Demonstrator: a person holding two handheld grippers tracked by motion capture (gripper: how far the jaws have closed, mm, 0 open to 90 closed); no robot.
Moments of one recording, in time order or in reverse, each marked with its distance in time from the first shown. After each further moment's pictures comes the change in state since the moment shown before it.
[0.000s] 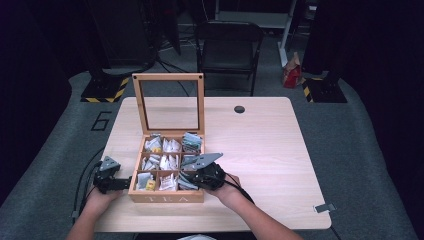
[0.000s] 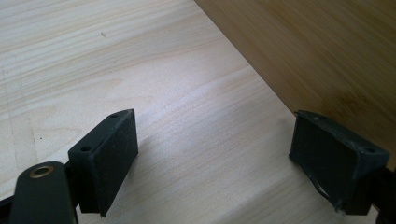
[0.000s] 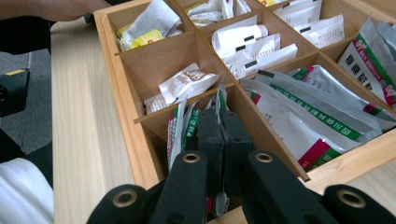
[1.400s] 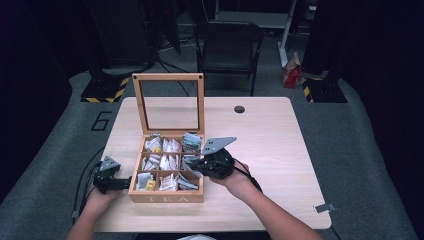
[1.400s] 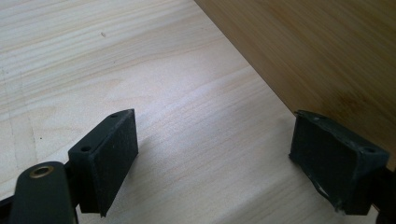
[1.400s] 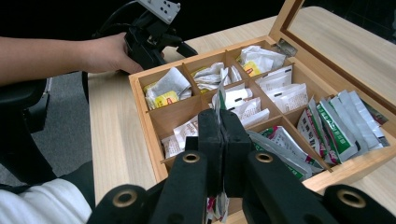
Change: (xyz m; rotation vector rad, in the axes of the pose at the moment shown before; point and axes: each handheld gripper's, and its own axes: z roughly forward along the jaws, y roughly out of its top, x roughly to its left) left arm 0.000 0.000 -0.001 0.009 -0.004 0.000; right arm -0.004 0.043 -0.060 -0.094 0.032 -0.013
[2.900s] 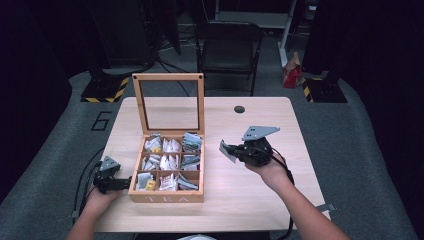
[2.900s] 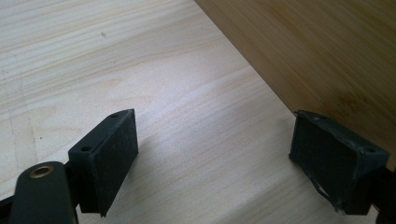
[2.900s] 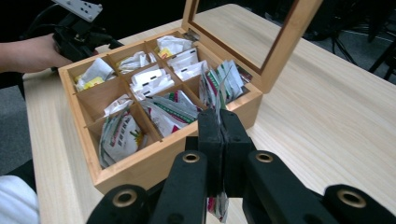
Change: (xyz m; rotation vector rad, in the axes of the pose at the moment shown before) left arm 0.000 0.000 0.000 -0.006 0.000 -0.004; right arm -0.055 -0.029 -0.077 -0.031 -0.196 0.076
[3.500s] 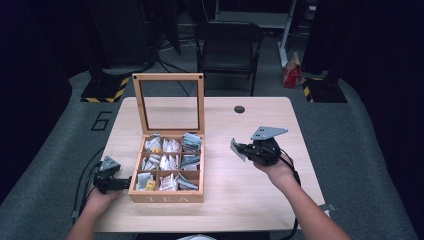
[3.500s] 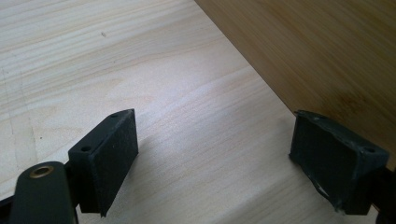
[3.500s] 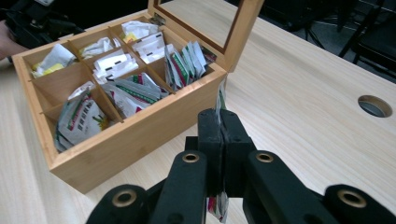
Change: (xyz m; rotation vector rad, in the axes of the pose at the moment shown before) left arm 0.000 0.000 0.000 -0.001 -0.001 -0.002; right arm -0.021 -0.021 -0.006 0.020 -0.087 0.023
